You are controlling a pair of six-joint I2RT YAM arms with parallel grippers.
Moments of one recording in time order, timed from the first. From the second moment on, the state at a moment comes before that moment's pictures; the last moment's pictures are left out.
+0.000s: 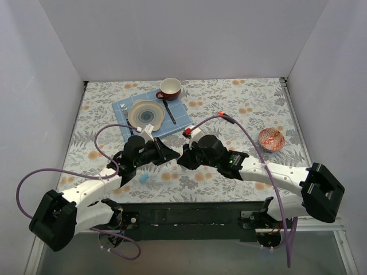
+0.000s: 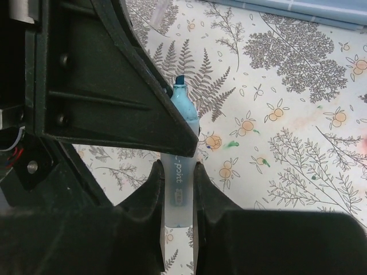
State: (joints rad) left arm -0.58 1.08 0.47 0.23 0.34 -1.02; right arm 1.02 1.34 0.79 0.05 -0.05 0.34
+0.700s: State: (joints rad) left arm -0.58 0.95 0.40 0.71 0.83 -1.00; right arm 0.99 0.96 0.59 0.23 -0.50 0.45
